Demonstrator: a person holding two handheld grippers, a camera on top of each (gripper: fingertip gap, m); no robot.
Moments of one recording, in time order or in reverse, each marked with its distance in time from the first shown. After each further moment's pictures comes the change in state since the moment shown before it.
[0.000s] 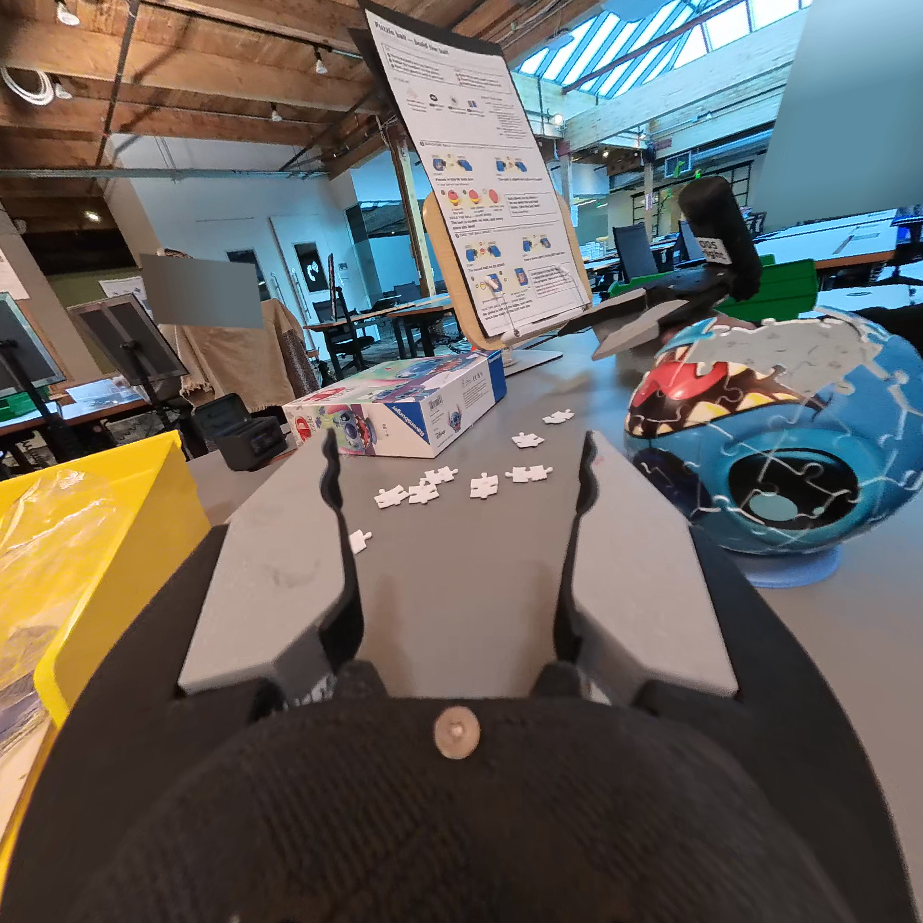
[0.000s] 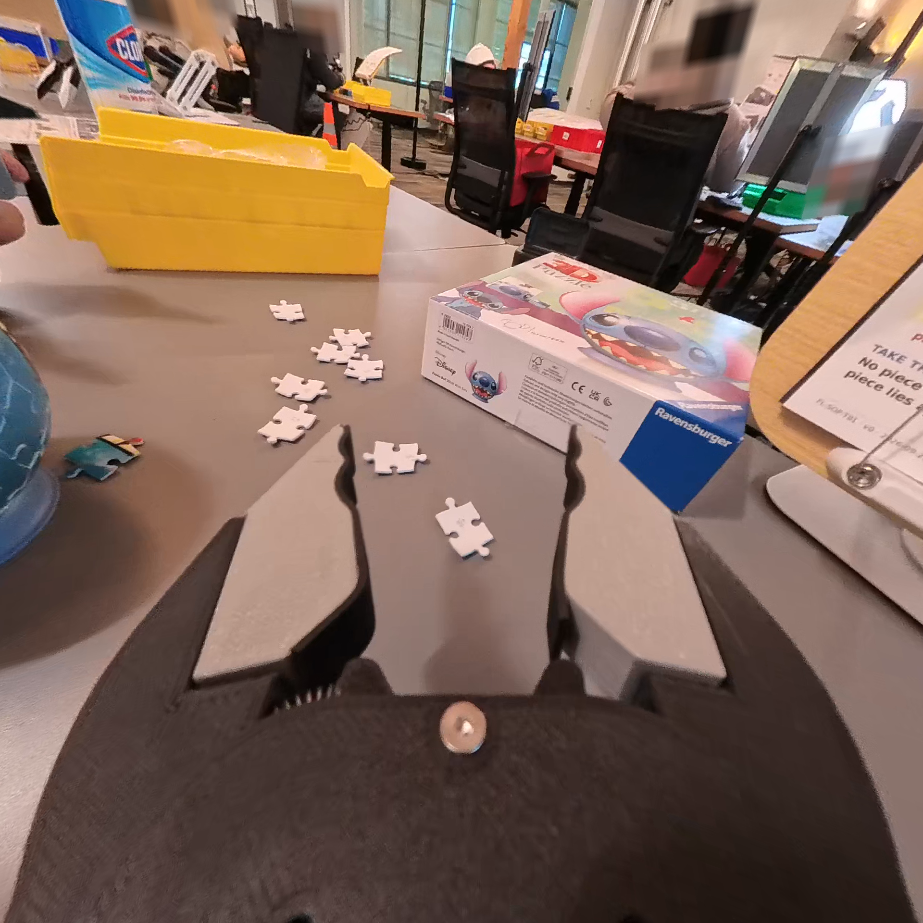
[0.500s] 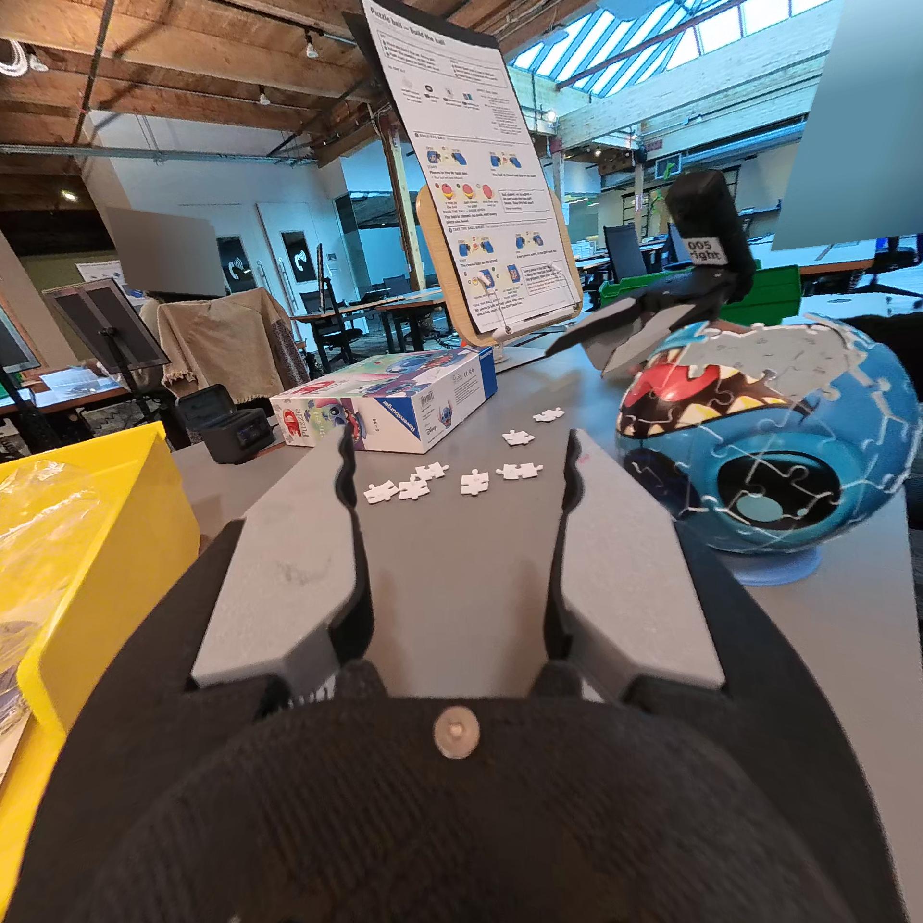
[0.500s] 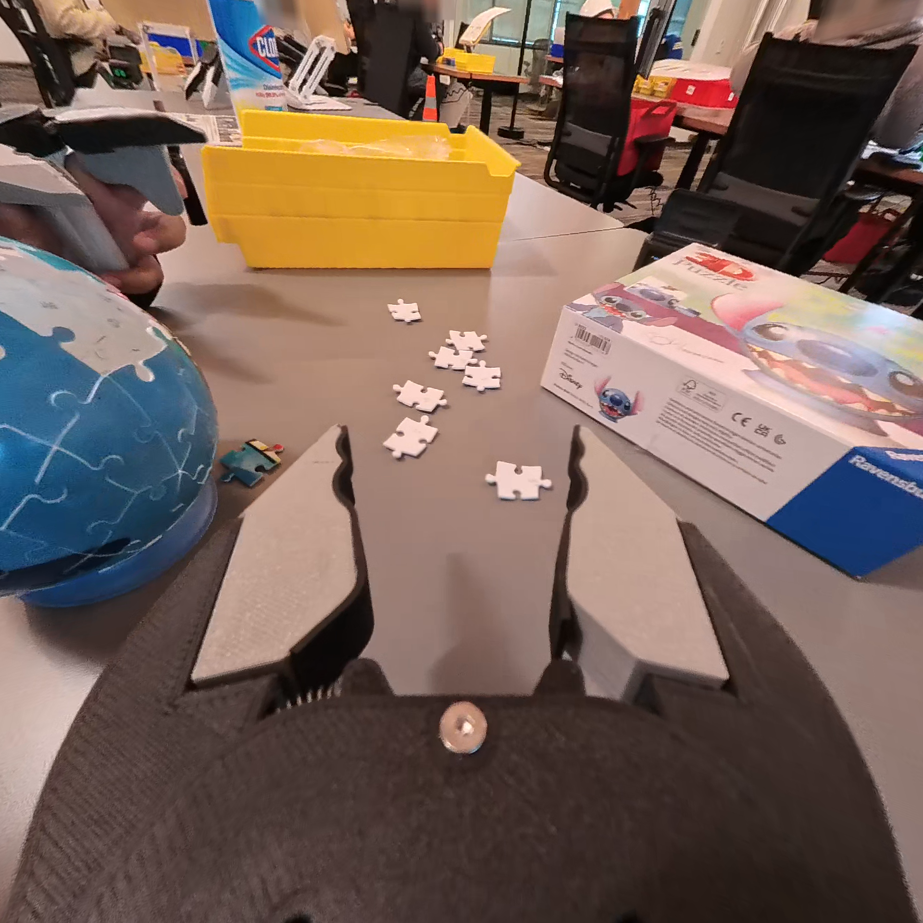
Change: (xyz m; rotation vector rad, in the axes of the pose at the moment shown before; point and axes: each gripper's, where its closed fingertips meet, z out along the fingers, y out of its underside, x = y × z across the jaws) left arm 0.002 0.001 -0.001 -0.012 0.020 -0.031; right arm -0.065 -0.008 0.019 -0.045 -0.191 0.033
